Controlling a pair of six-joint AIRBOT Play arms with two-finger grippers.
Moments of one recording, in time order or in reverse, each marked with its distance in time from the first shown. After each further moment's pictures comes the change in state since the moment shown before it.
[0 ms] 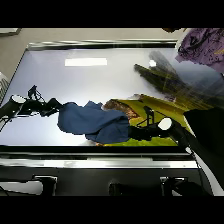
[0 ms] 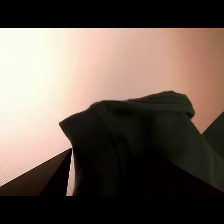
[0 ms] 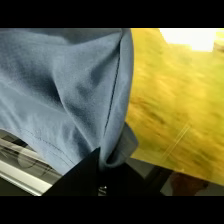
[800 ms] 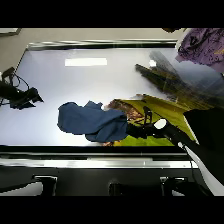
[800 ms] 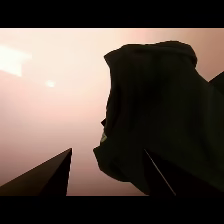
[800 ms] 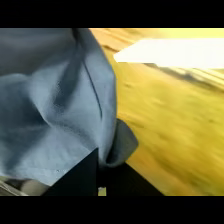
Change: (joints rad) left arm -0.002 0.195 0.280 0.408 -0.487 -0.289; right arm 0.000 -0.145 -0.016 0.162 -0.175 -0.164
